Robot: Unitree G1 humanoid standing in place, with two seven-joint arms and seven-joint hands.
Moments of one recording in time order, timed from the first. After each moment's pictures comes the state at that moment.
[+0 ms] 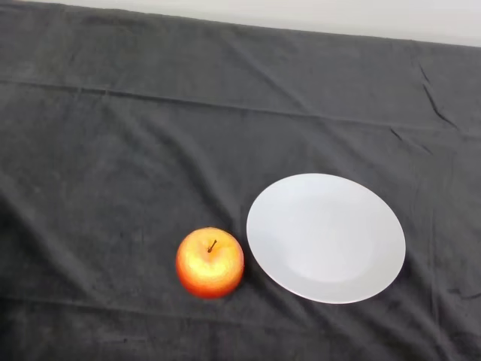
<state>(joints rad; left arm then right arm) -0.46 0.54 0.15 1.19 -0.08 -0.68 0.70 -0.44 -0.36 -0.82 1.76 0.02 -1.22 -0.29</state>
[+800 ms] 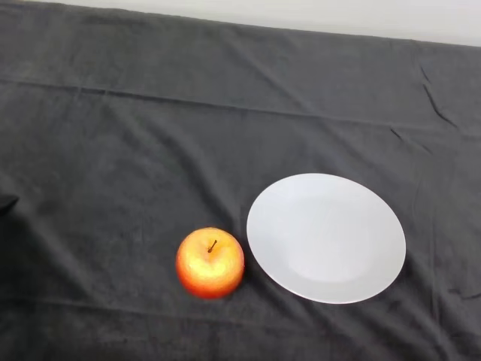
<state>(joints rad) -0.52 0.48 0.09 1.16 0.04 -0.67 0.69 -0.44 -0.37 -0.82 1.76 0.02 -1.22 -0.29</state>
